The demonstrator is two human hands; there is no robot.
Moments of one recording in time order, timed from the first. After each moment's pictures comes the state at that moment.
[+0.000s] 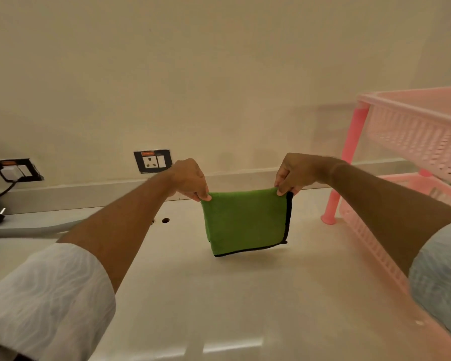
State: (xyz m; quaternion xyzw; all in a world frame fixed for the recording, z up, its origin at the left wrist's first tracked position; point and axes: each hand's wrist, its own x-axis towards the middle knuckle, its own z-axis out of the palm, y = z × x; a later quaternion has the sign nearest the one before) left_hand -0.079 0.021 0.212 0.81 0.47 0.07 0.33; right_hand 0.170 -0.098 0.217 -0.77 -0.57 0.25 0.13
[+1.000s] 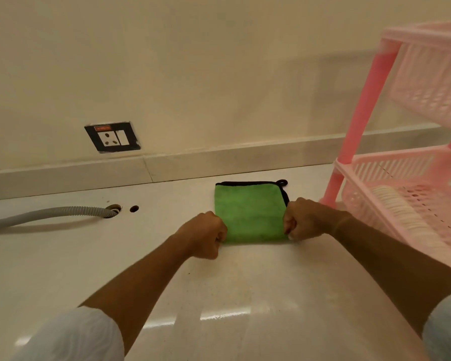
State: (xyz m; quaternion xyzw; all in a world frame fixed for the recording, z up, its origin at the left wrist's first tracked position) left_hand -0.002 0.011 0.018 0.96 0.26 -0.06 0.10; right_hand 0.249 -0.107 0.040 -0.74 -0.64 0.22 0.00
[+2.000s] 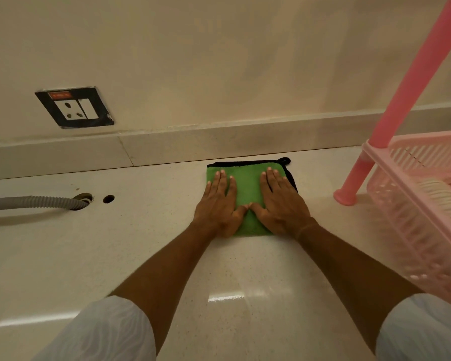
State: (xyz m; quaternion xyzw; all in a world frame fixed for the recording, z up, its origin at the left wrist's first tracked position) left_hand 0.079 0.052 -0.048 0.92 0.37 0.00 0.11; right_hand 0.231 -0.032 -0.050 -0.79 -0.61 0.05 0.06
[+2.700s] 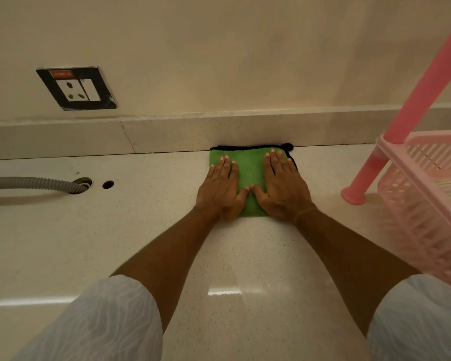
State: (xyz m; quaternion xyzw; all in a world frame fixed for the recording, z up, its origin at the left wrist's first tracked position) left_hand 0.091 0.066 -0.049 0.92 0.39 0.05 0.10; right_hand 0.240 -0.010 -0.051 -0.78 -0.62 -0.01 0.08
